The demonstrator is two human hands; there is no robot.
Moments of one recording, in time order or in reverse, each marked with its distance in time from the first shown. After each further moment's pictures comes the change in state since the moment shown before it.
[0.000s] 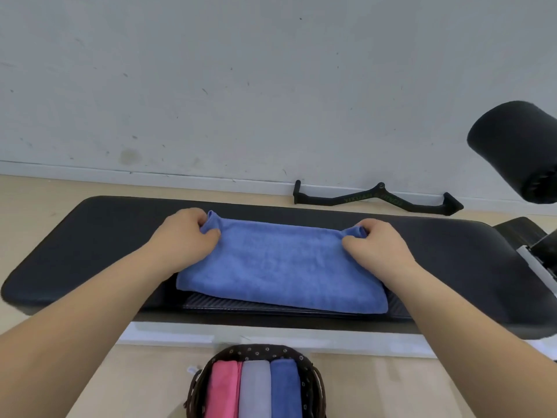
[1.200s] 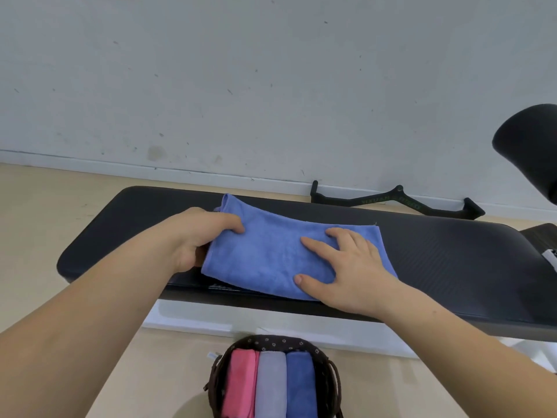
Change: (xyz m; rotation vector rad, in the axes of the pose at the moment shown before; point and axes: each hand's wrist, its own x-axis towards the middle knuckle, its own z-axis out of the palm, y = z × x) left_hand -0.042 0.009 -0.036 -0.660 -0.261 -0.405; right_hand -0.067 -0.029 0.047 -0.596 -0.264 -0.441
